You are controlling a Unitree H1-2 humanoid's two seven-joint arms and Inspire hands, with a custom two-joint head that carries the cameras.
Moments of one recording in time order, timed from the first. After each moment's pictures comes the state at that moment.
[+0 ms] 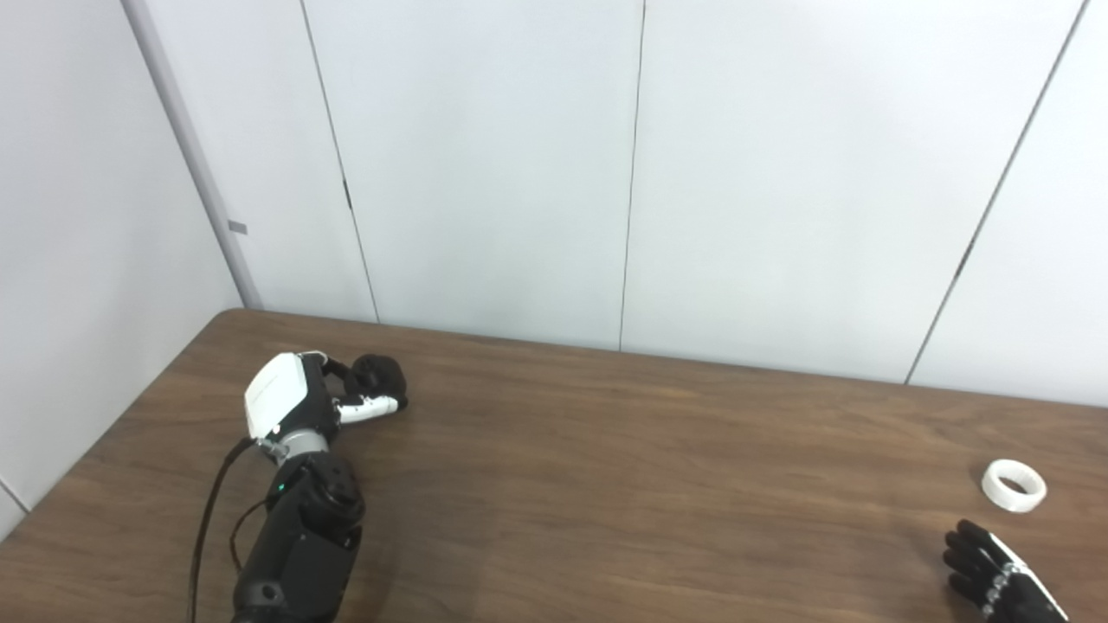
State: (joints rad) left arm -0.47 0.31 0.12 0.42 0.61 0.45 0.31; right arm 0.12 -0.20 -0.13 -0.11 0.06 -0.12 0.13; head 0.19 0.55
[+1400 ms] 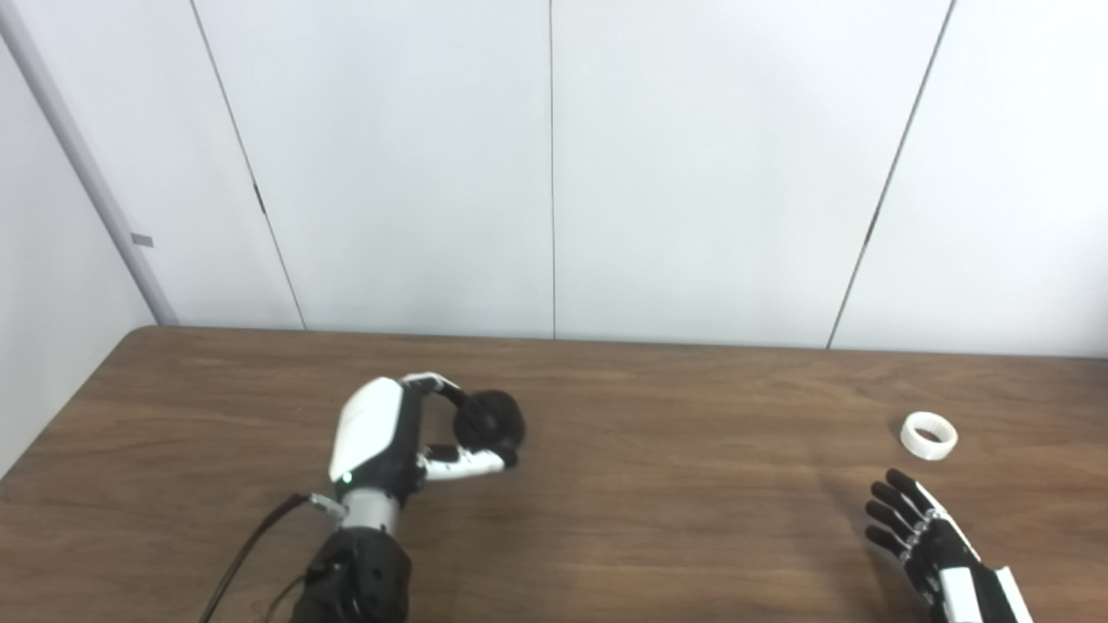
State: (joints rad) left arm -0.22 0.17 -0.18 -0.18 0.70 0.47 0.02; right arm 0.13 -0.12 -0.12 -0.15 0.05 -0.09 0.08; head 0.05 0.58
